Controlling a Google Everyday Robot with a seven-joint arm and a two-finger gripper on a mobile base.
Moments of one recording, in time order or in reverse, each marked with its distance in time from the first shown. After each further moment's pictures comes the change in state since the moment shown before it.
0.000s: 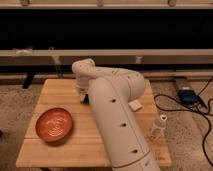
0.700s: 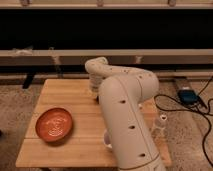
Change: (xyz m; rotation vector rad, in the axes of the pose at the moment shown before) arm 0.091 -0.006 -0.021 0.037 0.072 0.156
